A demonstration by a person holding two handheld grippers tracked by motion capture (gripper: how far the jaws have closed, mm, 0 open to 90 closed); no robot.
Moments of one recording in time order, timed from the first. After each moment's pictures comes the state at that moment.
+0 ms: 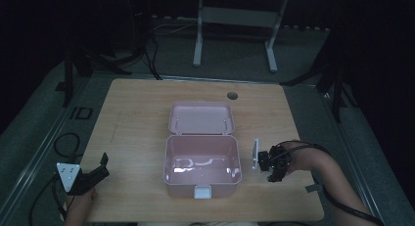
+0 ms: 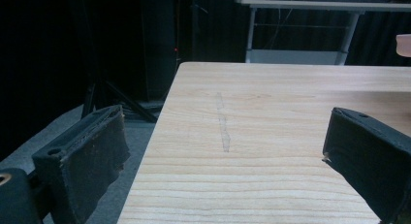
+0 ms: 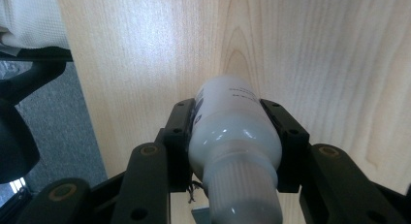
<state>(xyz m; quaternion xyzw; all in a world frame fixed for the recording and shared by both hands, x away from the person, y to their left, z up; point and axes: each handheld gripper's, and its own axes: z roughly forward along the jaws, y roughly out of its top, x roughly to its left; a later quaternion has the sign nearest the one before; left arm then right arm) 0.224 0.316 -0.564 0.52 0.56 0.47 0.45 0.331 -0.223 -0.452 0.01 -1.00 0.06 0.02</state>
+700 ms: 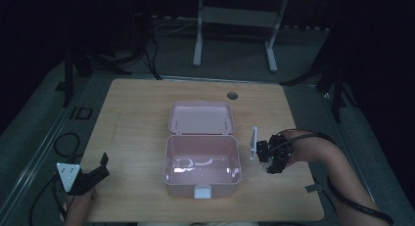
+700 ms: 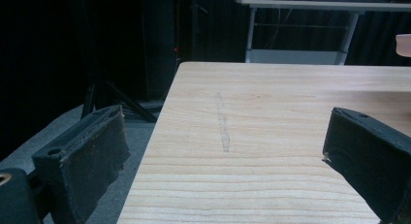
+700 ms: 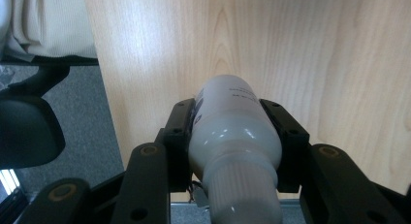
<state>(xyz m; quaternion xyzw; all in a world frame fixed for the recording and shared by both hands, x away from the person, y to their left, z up) 0.224 0.316 -0.564 0.52 0.56 0.47 0.45 0.327 -0.203 -0.395 0.01 -1.00 0.06 -0.01</state>
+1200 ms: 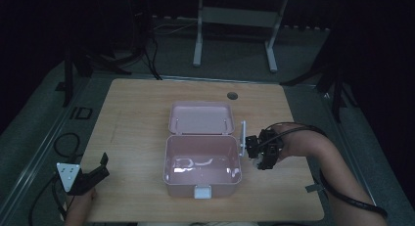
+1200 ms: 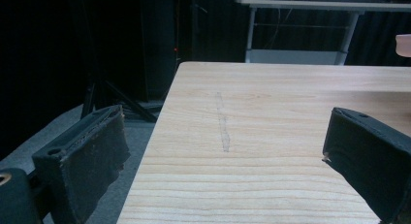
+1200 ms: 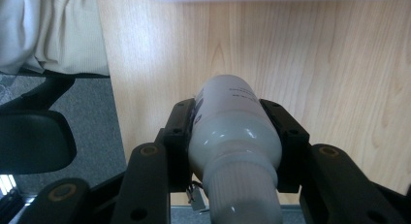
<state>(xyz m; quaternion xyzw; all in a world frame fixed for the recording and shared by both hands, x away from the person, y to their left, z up) 0.224 0.316 -0.564 0.52 0.56 0.46 0.45 0.323 -0.169 -0.370 0.02 -1.00 0.06 -0.01</state>
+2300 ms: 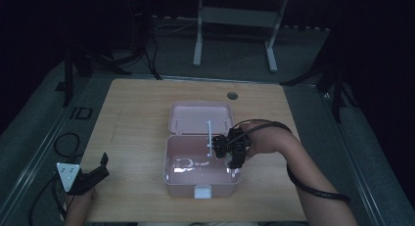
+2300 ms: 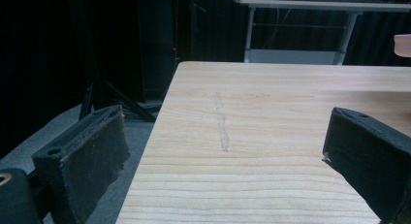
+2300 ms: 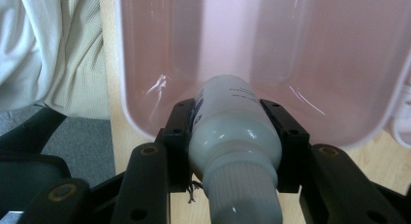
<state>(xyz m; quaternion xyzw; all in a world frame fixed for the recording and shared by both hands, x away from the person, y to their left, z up) 0.224 0.317 -0.564 0.52 0.56 0.46 0.45 0.324 -0.093 -0.379 0.07 -1.00 0.04 -0.01</state>
